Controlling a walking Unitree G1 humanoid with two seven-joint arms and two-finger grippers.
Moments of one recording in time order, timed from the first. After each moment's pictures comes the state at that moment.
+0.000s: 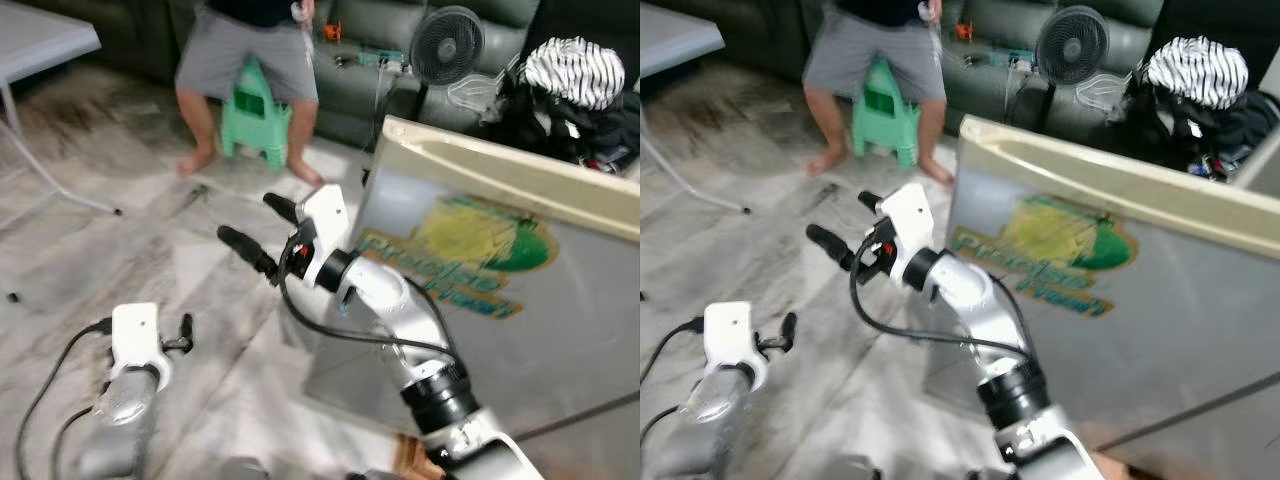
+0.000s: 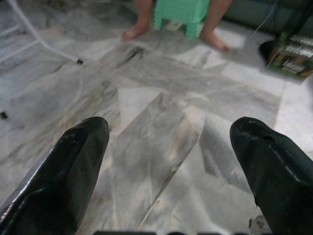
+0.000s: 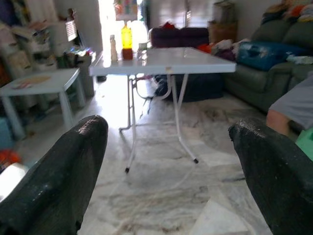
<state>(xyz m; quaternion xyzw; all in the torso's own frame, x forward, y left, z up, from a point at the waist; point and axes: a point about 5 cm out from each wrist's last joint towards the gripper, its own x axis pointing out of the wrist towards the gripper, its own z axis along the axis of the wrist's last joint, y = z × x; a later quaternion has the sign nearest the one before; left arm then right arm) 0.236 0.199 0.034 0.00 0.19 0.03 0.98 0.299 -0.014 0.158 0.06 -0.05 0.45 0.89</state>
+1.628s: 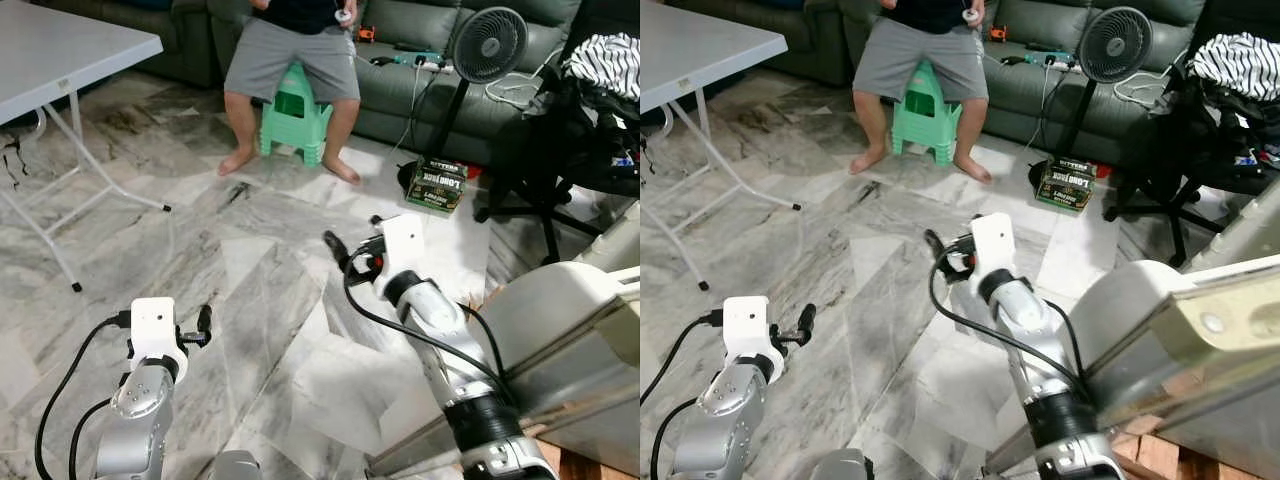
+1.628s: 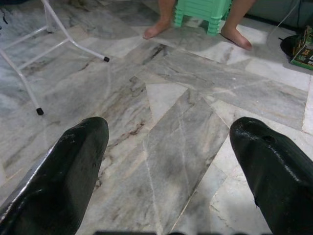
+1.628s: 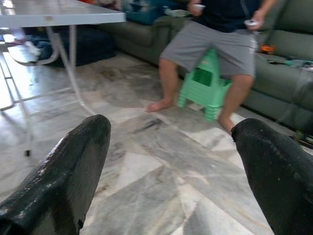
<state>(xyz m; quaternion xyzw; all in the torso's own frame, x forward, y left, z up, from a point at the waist) 0.235 0.205 0.034 0.01 0.18 0.04 0.98 0.305 -0.109 0.104 -0.01 0.02 0.17 0.98</state>
